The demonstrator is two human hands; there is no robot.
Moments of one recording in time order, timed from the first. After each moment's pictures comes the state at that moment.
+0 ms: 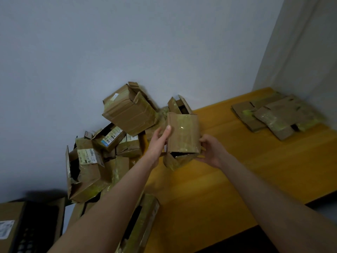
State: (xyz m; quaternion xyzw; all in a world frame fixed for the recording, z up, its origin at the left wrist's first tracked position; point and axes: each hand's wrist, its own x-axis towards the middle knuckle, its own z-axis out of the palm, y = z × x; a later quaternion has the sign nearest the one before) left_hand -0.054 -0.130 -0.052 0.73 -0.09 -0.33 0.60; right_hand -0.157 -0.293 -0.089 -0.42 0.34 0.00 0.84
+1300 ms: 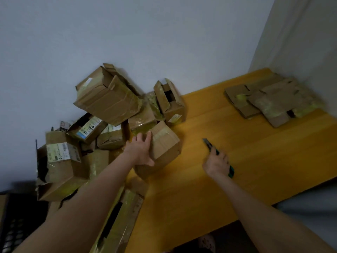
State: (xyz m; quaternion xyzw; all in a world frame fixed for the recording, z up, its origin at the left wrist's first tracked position) left_hand -0.026 -0.139 -0.102 0.90 -0.34 -0.23 -0.14; right_hand -0.200 -0.318 -0.189 -0.83 0.48 0.17 0.24
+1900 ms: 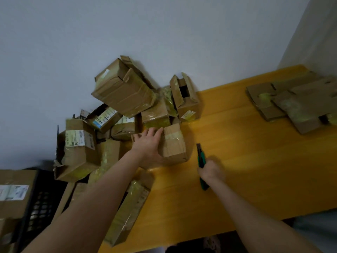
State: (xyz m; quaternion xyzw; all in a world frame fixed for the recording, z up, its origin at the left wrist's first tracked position) left_hand -0.038 -0.134 -0.106 0.92 -0.34 -0.18 -0.08; right_hand -0.187 -0.289 -0.208 -0.81 0.44 0.19 0.34
